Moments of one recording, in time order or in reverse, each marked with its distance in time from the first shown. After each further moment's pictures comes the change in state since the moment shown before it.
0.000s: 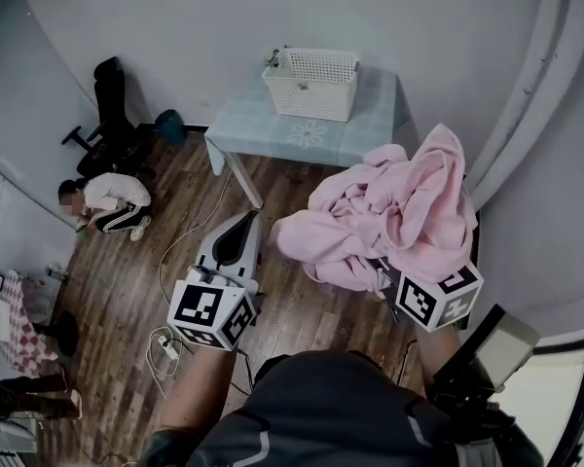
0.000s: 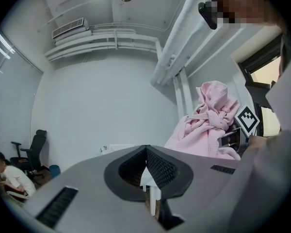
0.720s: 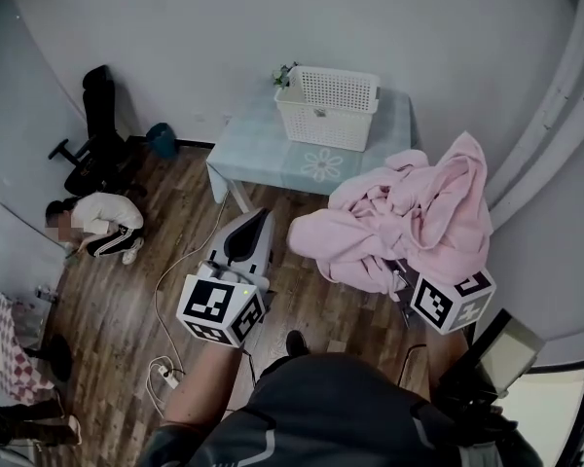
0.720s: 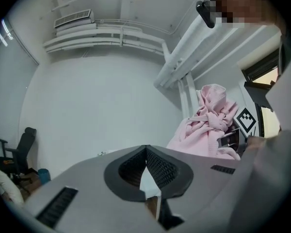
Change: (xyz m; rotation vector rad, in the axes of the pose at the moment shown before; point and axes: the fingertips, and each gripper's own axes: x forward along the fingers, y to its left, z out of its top) left arm 0.104 0.155 -0.005 -0.037 -0.040 -0.078; right arm 0.167 -0.030 0.021 -0.007 0.012 -0.094
